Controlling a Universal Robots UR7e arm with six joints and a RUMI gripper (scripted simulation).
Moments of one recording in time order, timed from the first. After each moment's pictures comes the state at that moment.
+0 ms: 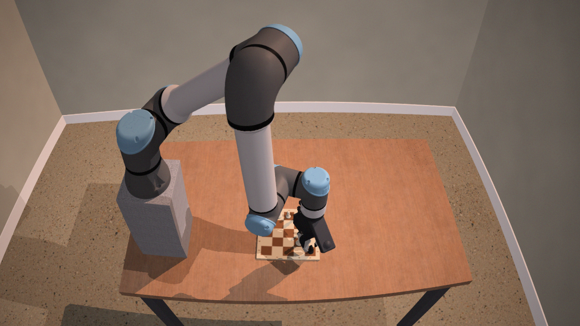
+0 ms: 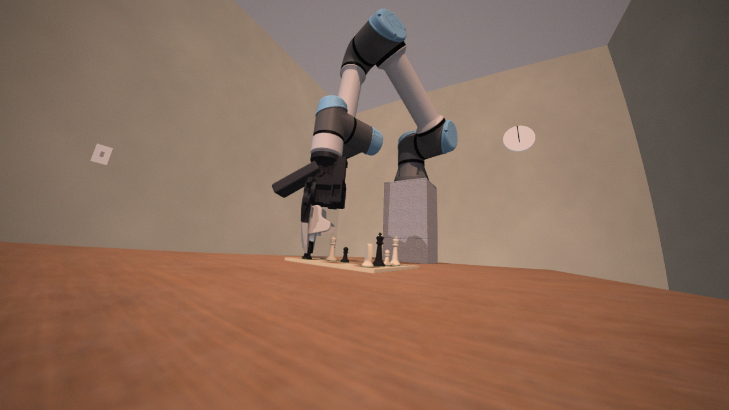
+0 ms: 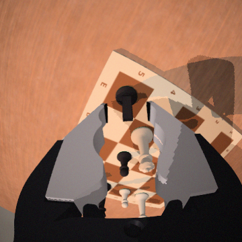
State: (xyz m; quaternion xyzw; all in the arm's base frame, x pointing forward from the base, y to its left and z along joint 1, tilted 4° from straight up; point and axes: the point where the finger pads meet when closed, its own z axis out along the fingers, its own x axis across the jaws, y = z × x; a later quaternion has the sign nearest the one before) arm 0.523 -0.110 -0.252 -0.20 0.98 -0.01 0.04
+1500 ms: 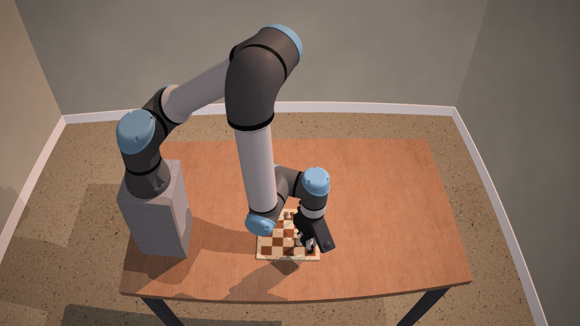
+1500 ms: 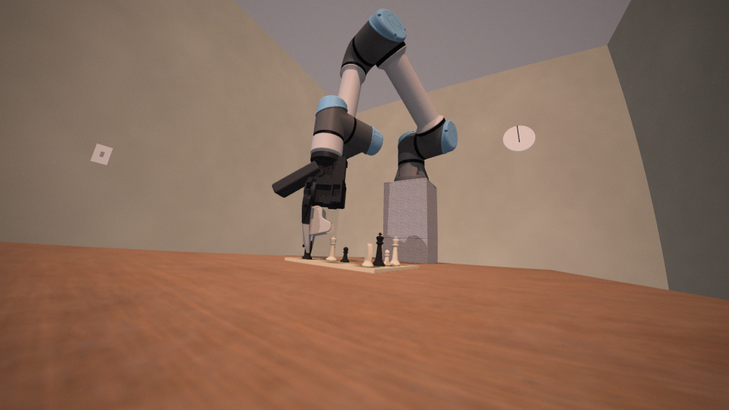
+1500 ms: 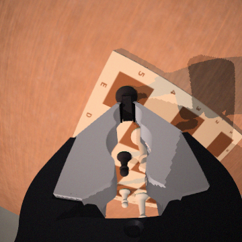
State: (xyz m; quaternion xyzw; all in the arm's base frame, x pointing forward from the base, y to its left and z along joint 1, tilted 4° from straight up) arm 0.523 -0.110 -0.252 -0.20 0.98 -0.01 0.04
